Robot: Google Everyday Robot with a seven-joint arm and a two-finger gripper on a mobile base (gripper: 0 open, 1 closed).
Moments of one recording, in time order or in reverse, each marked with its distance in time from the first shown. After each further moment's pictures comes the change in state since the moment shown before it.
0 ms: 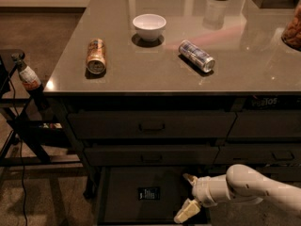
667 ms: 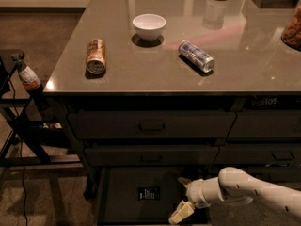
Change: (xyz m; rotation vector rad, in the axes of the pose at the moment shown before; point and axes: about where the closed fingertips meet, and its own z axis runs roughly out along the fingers) arm 0.020 -0.006 0.046 -0.053 -0.026 0.034
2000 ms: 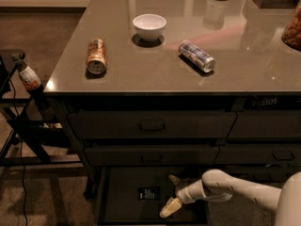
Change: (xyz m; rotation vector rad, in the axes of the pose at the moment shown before) arm 0.033 -0.060 0.083 0.039 -0.007 -0.052
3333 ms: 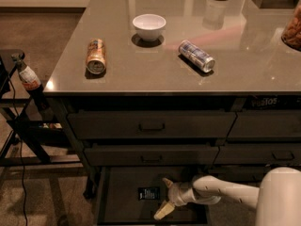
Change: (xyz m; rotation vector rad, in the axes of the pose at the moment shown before) arm 0.025 -0.010 0.057 0.014 0.024 -0.056
